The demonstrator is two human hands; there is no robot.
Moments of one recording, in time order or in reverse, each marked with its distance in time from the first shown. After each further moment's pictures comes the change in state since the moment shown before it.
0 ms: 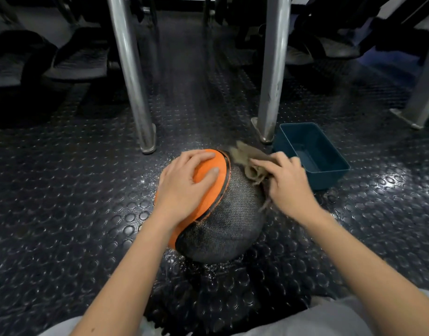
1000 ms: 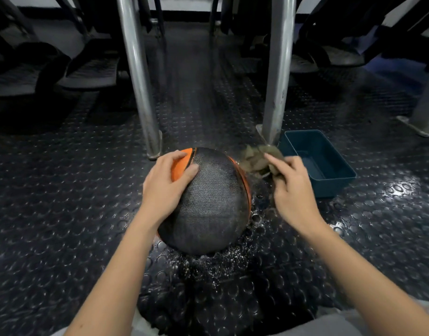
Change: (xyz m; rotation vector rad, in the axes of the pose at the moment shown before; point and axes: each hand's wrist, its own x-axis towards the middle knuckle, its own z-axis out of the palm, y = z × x) left_hand 0.007 -0.025 -0.025 -0.112 0.070 -0.193; right_hand 0.003 -0.025 -0.010 0.353 0.144 0.168
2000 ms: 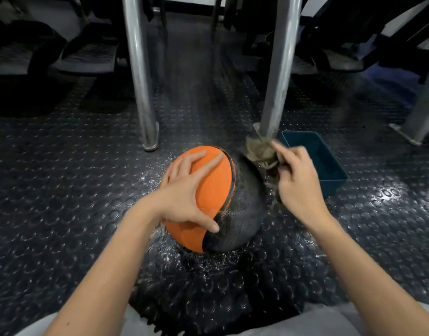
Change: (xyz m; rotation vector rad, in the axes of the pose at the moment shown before) left_hand -0.015 0.029 -0.005 0.379 -0.651 0.159; right_hand 0.008 0.002 -0.015 -0.087 0.012 -0.057
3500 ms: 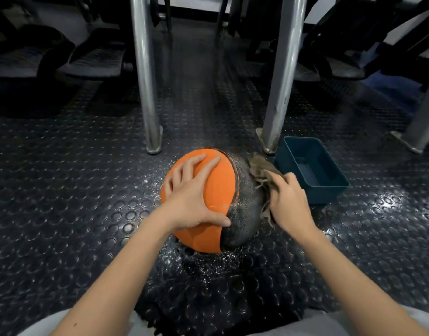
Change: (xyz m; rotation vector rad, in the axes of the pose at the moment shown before) left_hand -0.001 0.009 0.018 -0.030 0.231 -0.117; right_hand -0.020 0.029 0.027 -0.247 -0.115 0.019
